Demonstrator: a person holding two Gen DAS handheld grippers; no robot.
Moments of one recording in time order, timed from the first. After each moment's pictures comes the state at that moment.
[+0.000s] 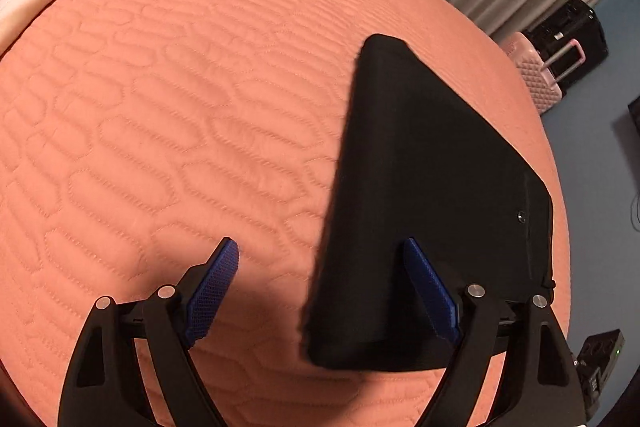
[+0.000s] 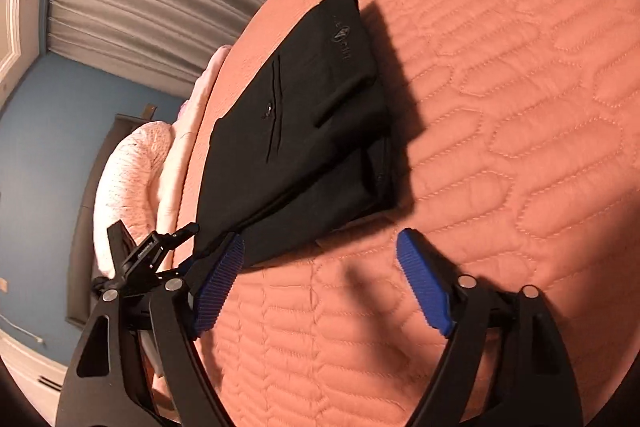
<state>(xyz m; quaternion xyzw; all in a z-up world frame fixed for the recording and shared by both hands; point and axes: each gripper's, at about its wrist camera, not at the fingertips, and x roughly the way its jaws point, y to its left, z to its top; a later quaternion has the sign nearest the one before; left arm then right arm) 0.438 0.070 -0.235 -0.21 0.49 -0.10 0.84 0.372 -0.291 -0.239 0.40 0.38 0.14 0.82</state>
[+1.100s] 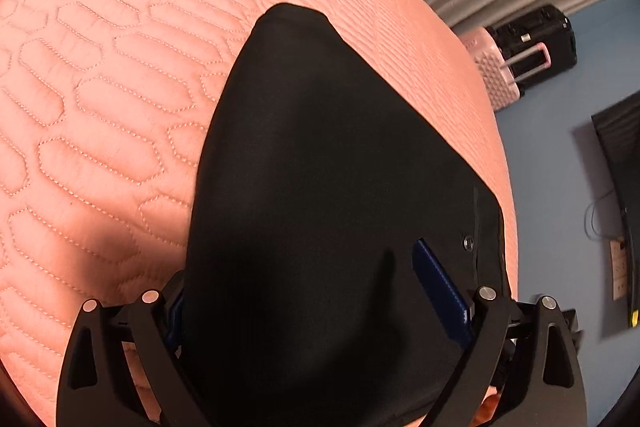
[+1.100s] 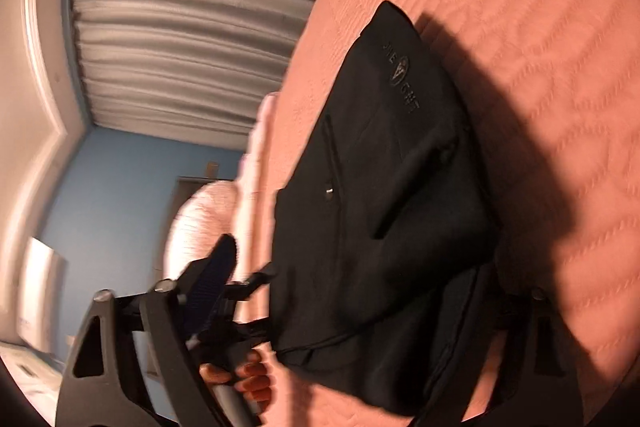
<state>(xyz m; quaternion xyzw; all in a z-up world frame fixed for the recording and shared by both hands) 0.479 0.035 -0.245 -0.29 0.49 -0.18 0.80 0.447 -0.292 -0.248 0.49 0.32 0.17 0.79</state>
